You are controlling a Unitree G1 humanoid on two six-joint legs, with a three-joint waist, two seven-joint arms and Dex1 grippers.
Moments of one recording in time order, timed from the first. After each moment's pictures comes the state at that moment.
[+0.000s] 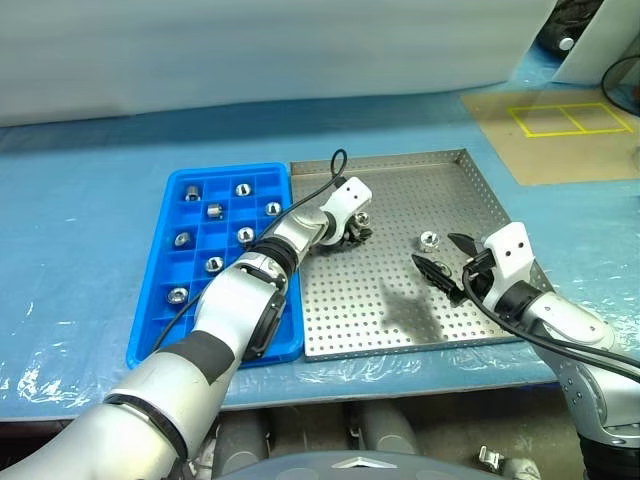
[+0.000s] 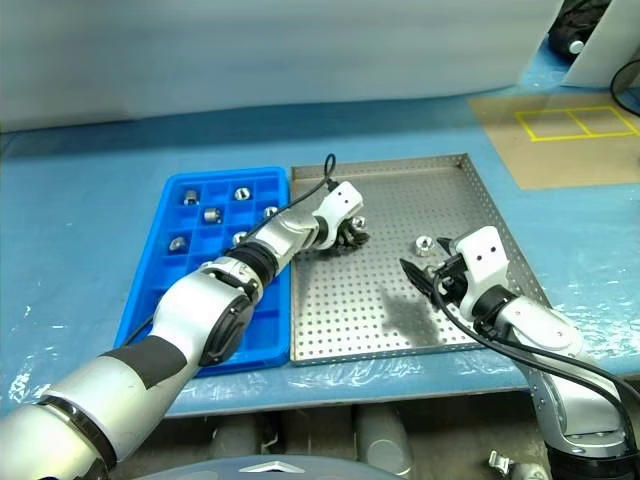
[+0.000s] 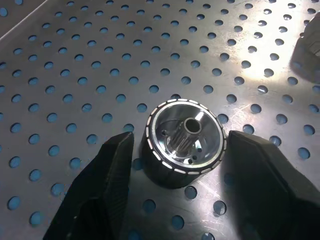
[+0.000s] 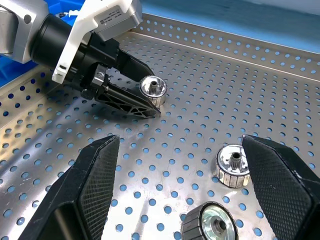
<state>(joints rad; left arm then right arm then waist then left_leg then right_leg) -1.21 -0.10 -0.07 1.37 0.20 0.06 -0.57 0.06 -0.58 -0.21 -0.60 0.41 0.66 0.48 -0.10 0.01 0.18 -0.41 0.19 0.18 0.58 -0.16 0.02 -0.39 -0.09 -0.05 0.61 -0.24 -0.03</state>
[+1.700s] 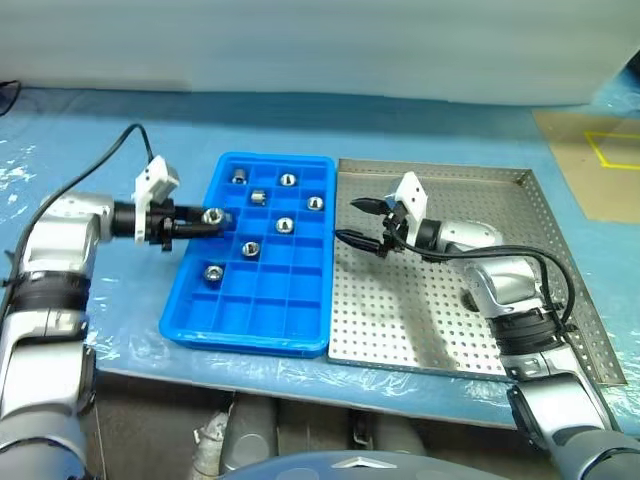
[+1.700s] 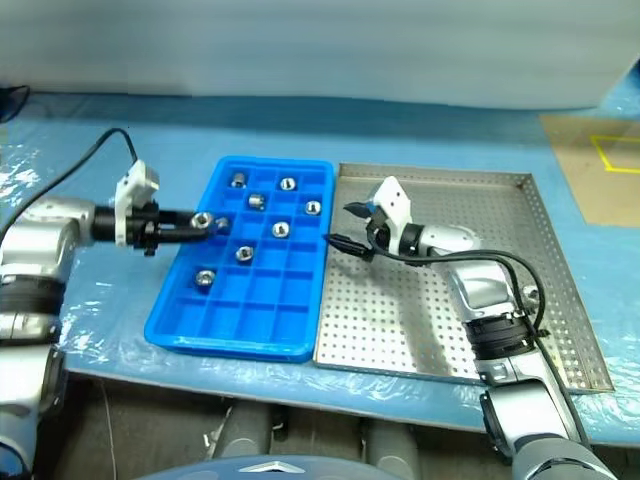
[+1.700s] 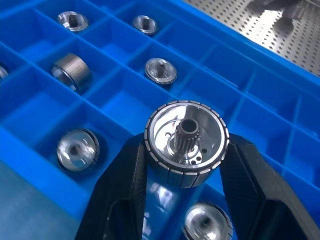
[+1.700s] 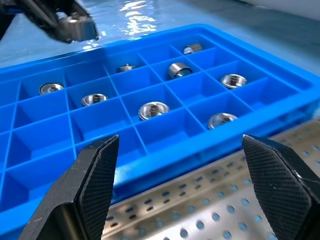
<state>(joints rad) -0.53 0.79 0.11 0.23 -0.23 0.56 -1.47 -0.56 -0.46 0.15 0.07 0.32 0.40 0.90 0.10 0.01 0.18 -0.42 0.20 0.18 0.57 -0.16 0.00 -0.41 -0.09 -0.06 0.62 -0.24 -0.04</state>
